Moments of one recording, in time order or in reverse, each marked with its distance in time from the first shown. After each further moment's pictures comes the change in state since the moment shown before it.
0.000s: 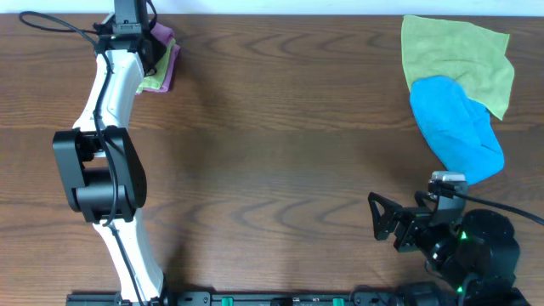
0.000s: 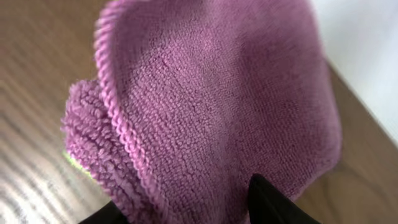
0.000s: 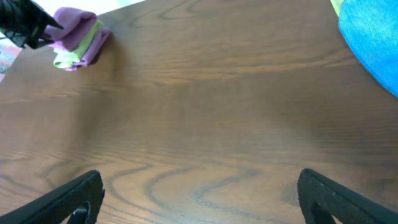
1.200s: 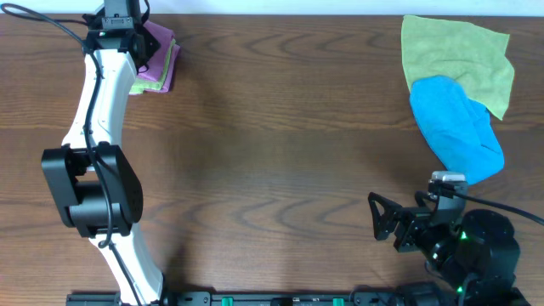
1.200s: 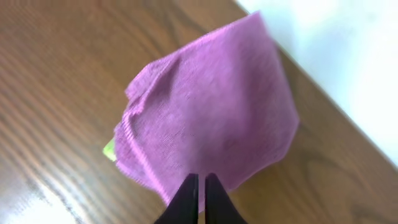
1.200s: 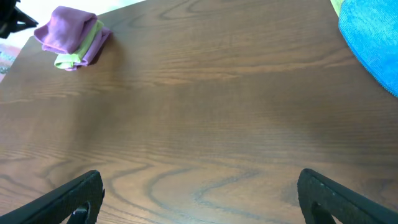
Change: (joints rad) left arm 0.000 -0.108 0.000 -0.030 -0.023 0.063; right arm 0.000 0.000 0.000 0.000 0.000 0.000
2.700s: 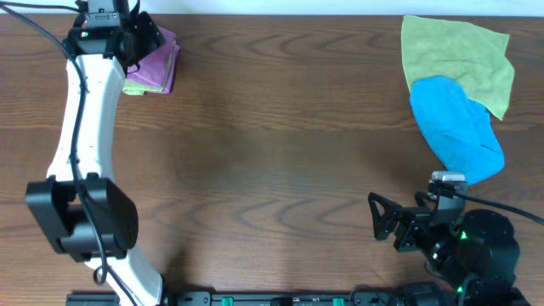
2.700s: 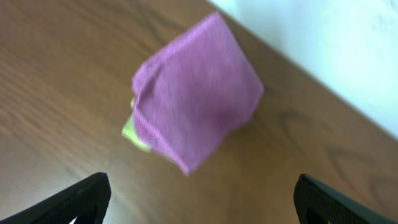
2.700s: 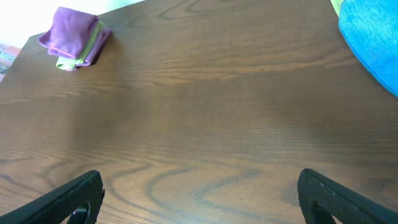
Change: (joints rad) left arm 0.001 -0.157 0.004 -0.164 0.103 0.175; right arm 0.000 0.000 0.000 0.000 0.000 0.000
